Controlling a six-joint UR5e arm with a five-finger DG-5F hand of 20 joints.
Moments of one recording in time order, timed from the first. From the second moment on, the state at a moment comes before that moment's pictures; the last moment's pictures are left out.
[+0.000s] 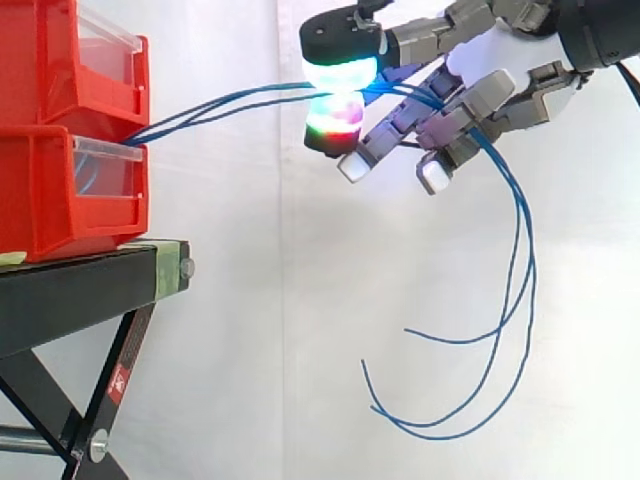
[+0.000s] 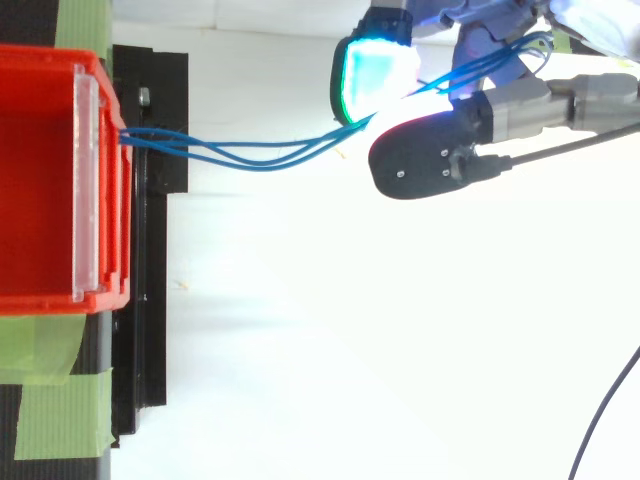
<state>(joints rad) 0.18 -1.82 -1.54 -3.16 -0.95 -0.33</state>
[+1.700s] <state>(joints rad) 0.19 -1.82 -1.54 -3.15 -0.95 -0.22</state>
